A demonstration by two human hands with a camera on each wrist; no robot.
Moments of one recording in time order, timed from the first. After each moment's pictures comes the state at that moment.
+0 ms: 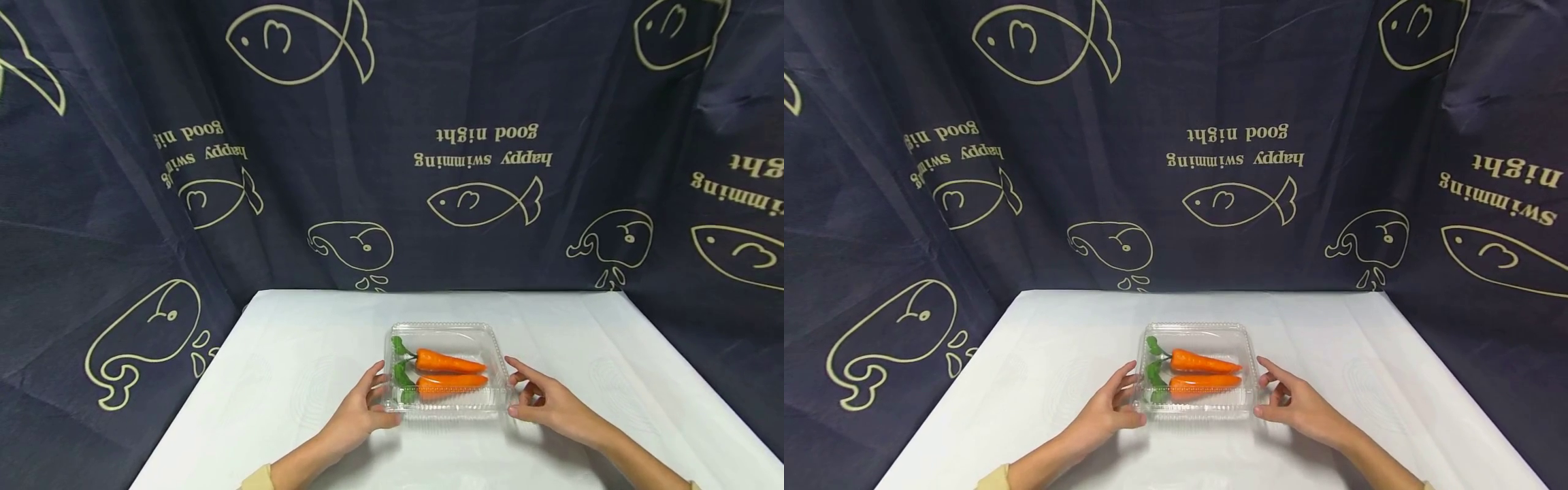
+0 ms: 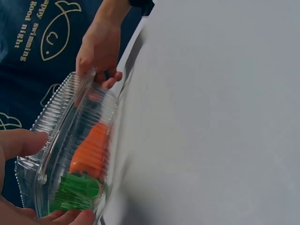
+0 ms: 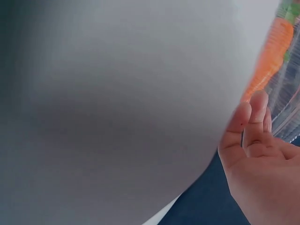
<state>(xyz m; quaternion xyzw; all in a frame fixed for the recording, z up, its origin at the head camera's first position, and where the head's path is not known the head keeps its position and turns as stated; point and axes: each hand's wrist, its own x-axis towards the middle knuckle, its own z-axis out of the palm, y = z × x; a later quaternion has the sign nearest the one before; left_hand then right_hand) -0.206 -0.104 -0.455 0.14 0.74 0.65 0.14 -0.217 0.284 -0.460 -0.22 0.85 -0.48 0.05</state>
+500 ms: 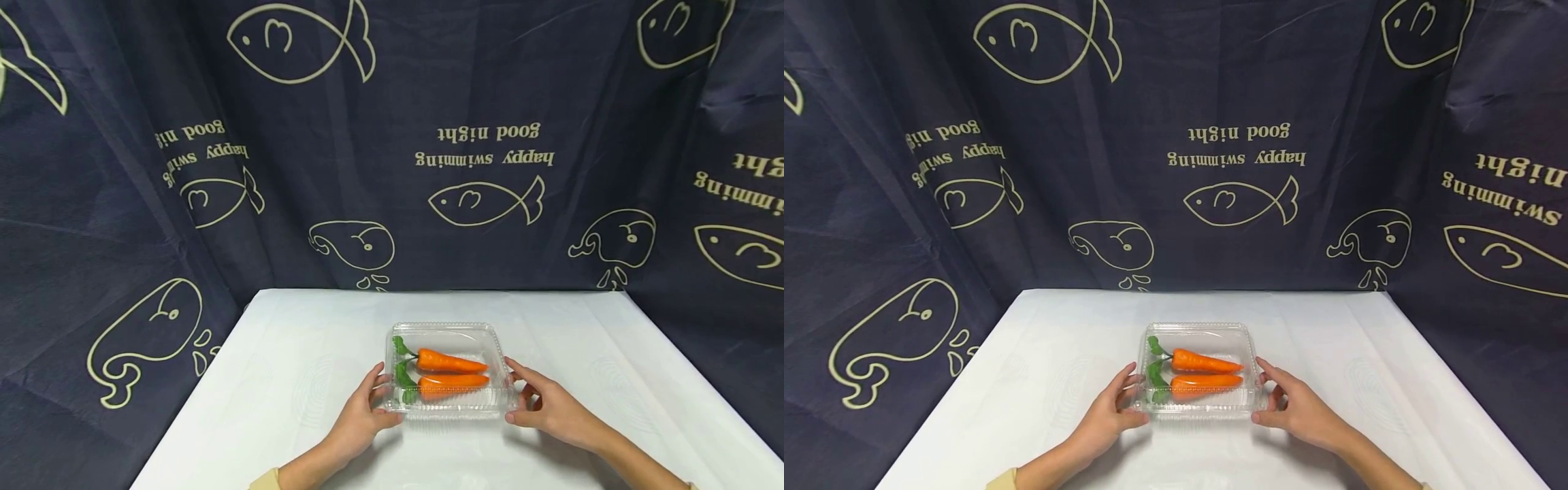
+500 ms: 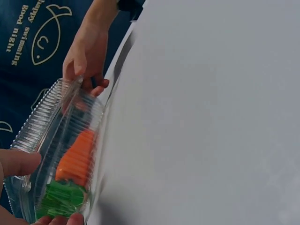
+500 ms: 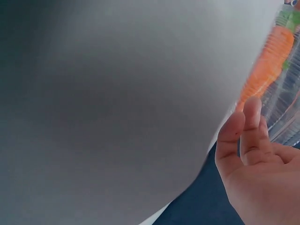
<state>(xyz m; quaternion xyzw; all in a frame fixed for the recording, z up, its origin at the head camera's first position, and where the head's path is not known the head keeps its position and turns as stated) -0.203 -0.095 -0.464 0.13 0.75 0.64 0.10 -0.214 0.278 -0.463 -0.23 0.85 -0.47 0.03</state>
